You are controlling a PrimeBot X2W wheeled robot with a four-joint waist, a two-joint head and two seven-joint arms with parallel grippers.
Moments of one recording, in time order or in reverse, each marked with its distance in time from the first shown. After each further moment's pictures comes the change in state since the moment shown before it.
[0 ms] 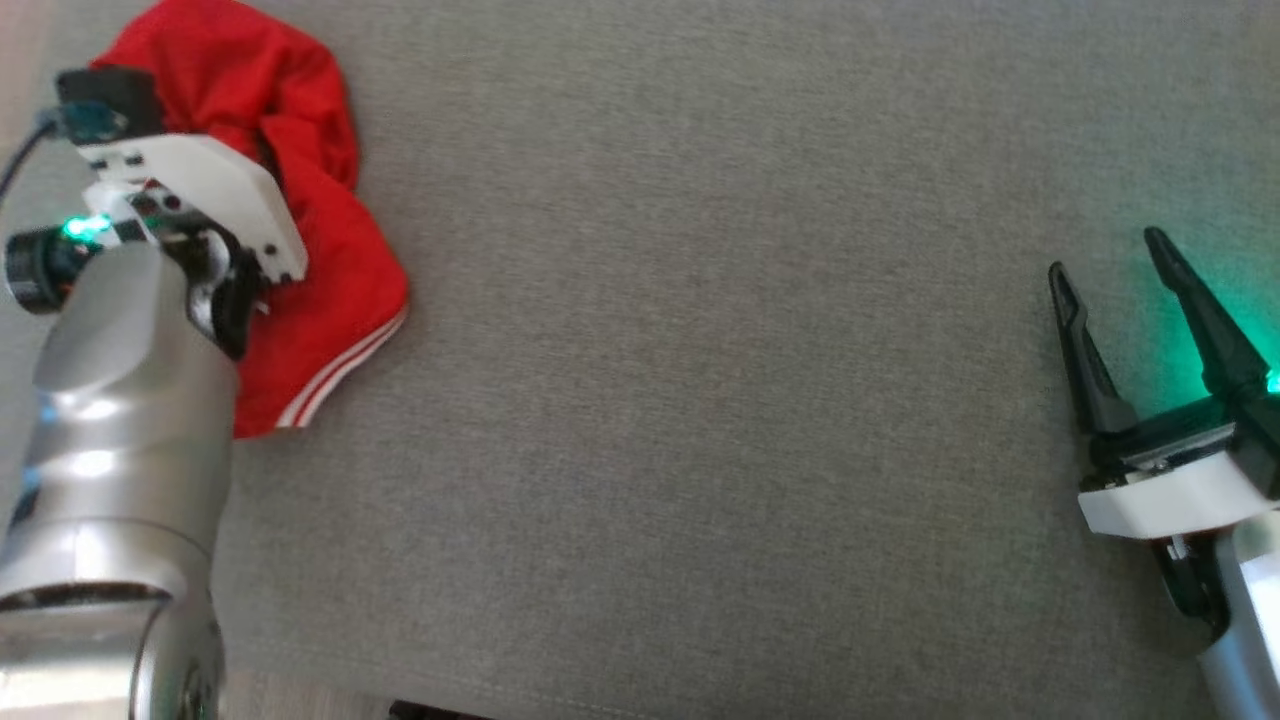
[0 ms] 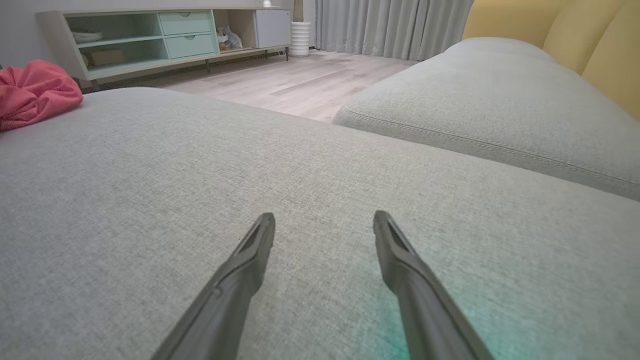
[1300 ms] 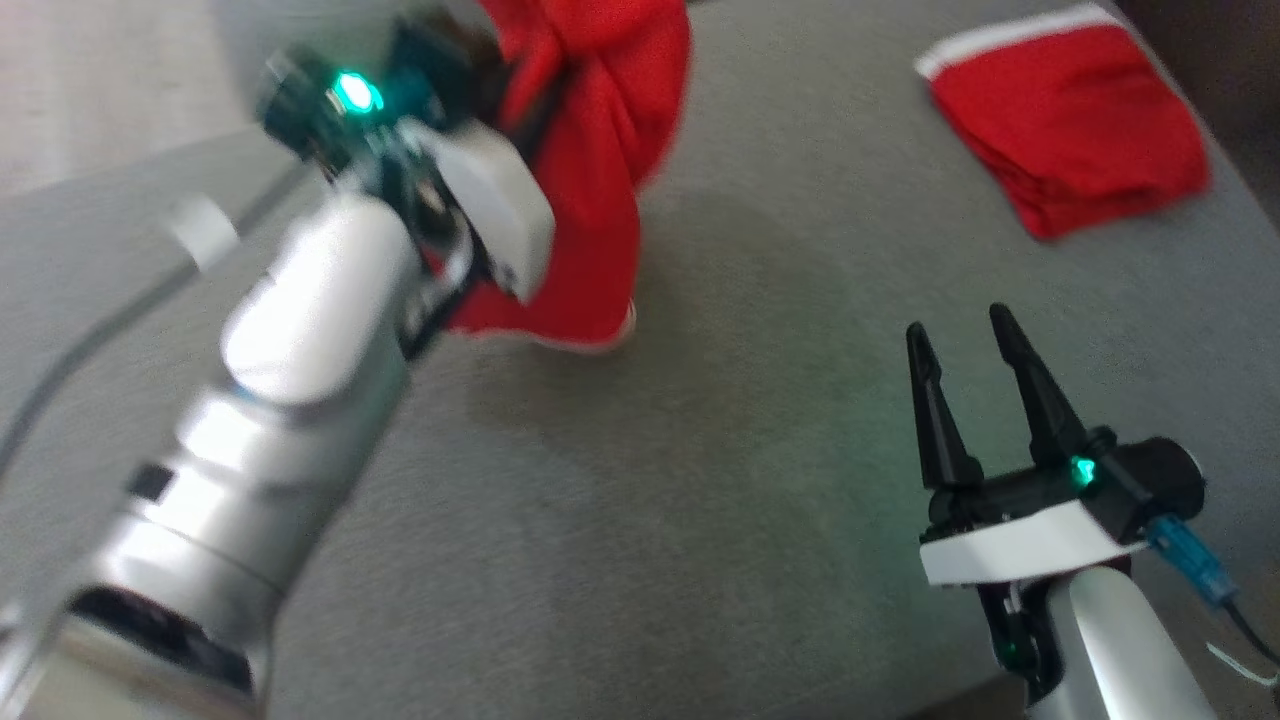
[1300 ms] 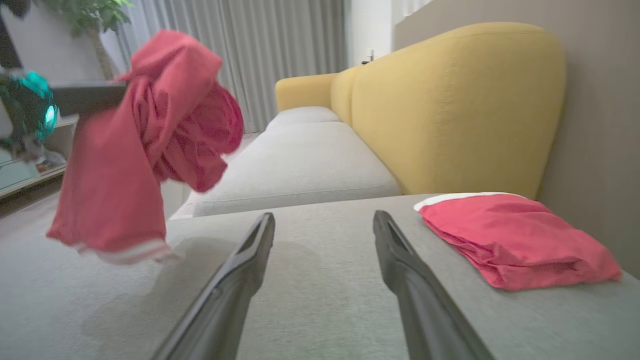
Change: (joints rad) left arm -0.012 0.031 -0.691 -0.463 -0.241 -0.081 -0.130; right arm 0.056 0.296 0.031 0.029 0.039 0.000 -0.002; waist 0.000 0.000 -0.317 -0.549
